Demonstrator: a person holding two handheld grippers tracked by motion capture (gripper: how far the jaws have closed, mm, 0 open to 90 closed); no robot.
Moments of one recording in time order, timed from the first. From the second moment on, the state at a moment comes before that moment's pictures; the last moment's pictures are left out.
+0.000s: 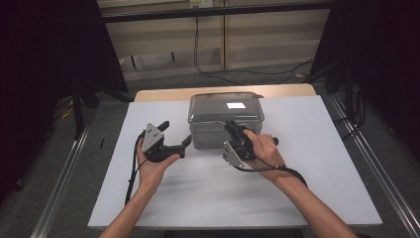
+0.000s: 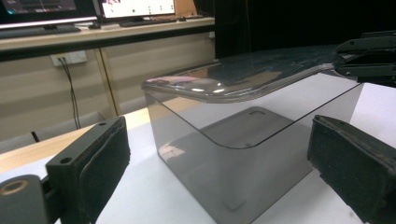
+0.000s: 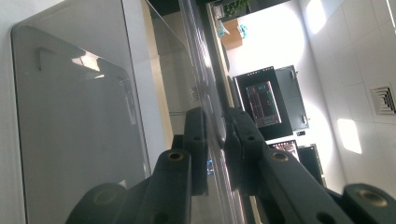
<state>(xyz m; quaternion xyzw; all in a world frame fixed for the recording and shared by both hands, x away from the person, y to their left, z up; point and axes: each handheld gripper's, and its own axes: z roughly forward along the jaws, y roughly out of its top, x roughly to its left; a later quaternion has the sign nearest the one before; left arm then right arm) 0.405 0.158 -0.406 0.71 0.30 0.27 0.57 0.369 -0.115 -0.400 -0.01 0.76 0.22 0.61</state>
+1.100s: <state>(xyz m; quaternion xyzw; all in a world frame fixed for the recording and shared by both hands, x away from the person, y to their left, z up) 0.445 0.139 -0.412 0.72 0.30 0.30 0.55 0.371 -0.117 -0.397 -0.01 0.77 0.23 0.60</state>
